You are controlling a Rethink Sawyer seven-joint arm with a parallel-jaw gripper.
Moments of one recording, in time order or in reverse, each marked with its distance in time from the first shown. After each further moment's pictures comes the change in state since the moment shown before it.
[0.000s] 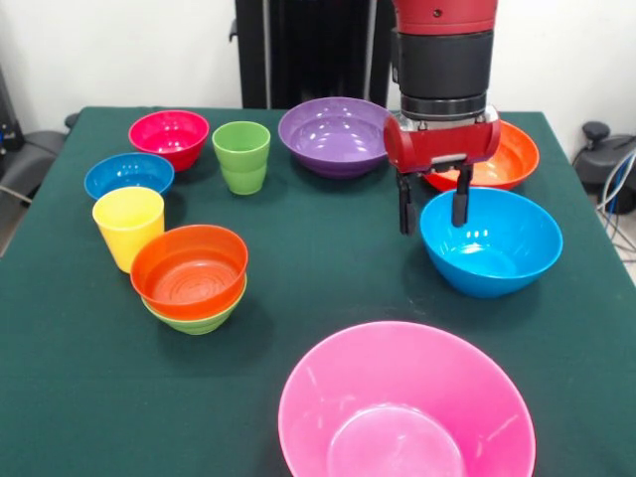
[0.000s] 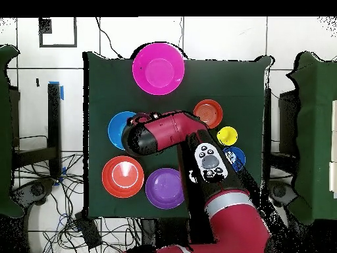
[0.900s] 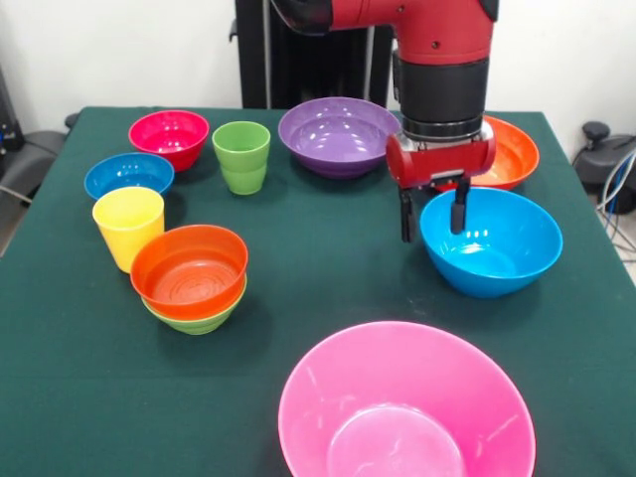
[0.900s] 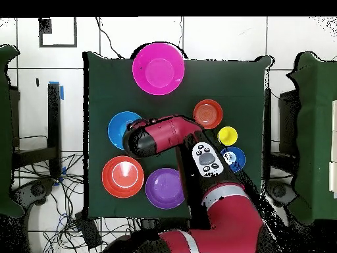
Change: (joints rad) arm 0.009 0.065 -0.008 0.001 0.000 0.000 0.000
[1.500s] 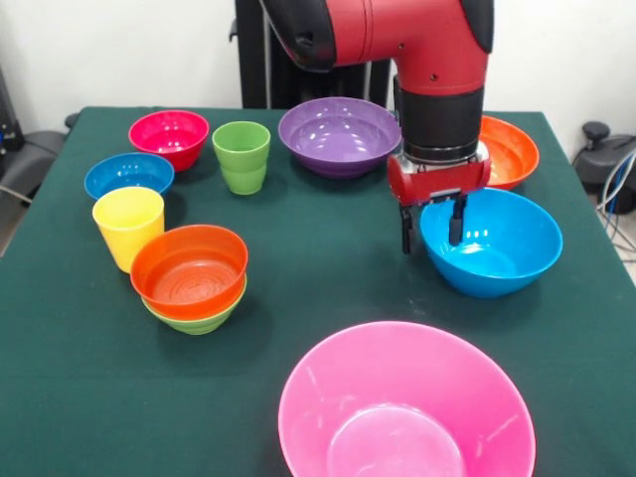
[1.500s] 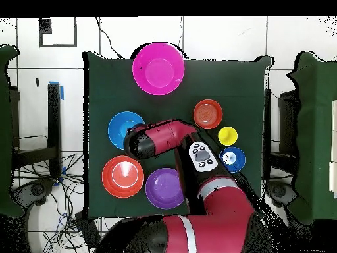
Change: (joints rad) arm 0.021 0.083 -0.030 -0.021 0.000 -0.033 0.000
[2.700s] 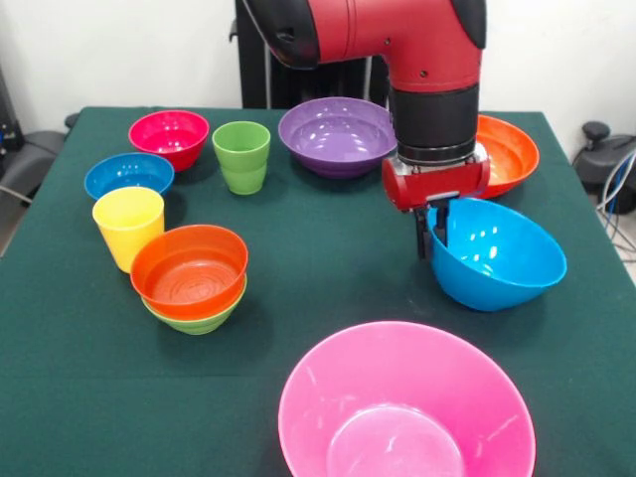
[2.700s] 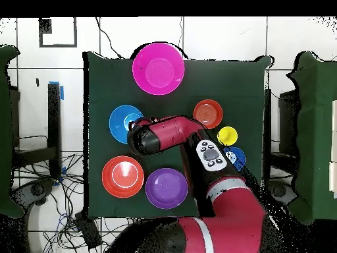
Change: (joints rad) arm -0.061 -0.034 0.056 -0.006 0.000 -0.009 0.000
